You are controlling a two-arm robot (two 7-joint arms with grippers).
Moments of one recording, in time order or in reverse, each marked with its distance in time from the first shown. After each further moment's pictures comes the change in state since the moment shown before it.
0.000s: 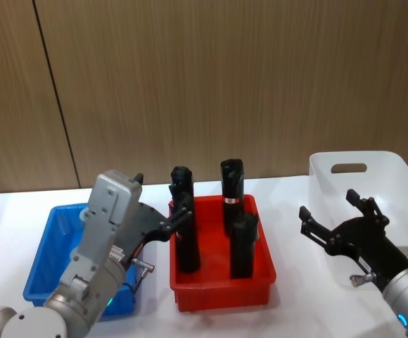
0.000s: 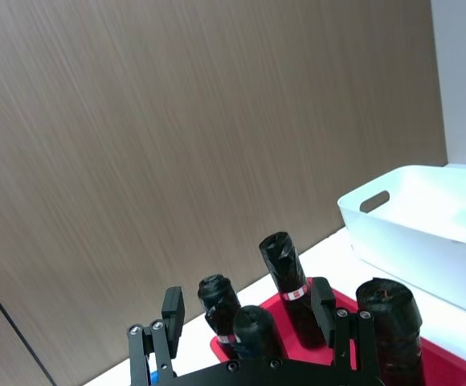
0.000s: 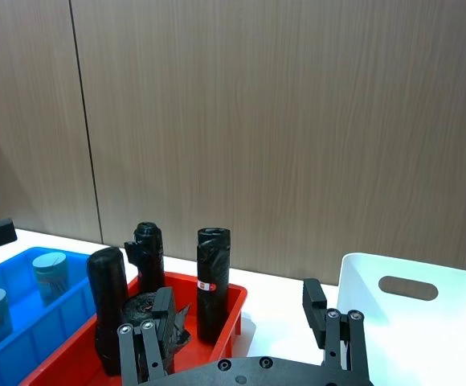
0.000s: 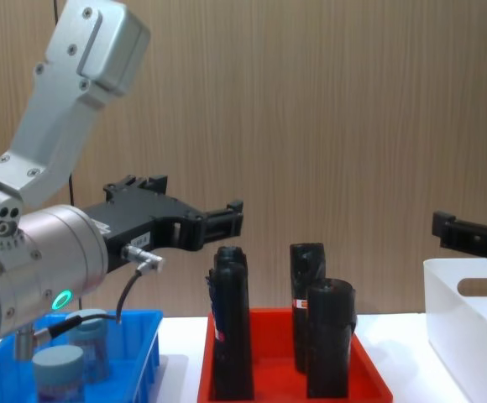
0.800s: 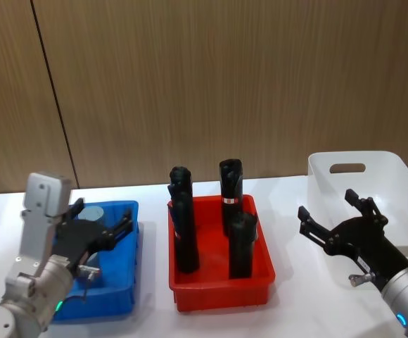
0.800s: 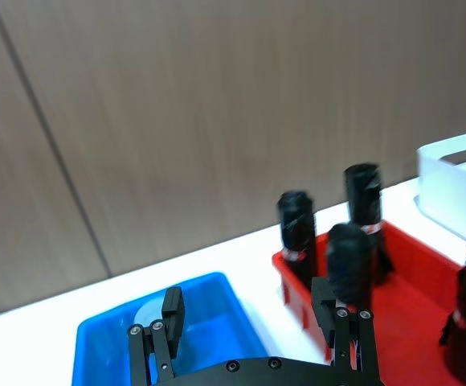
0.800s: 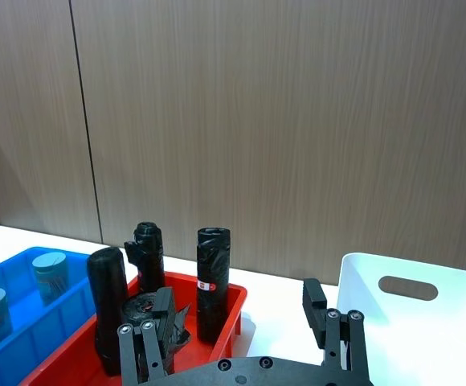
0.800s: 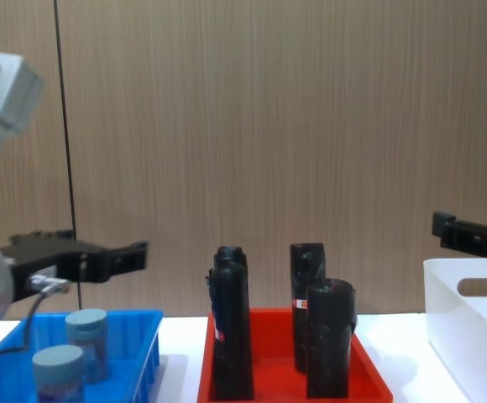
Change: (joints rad) left arm 0.019 0.060 -0.089 0.046 -0.197 0.111 0.050; right arm 0.000 0.000 0.000 0.000 0.000 0.000 0.000
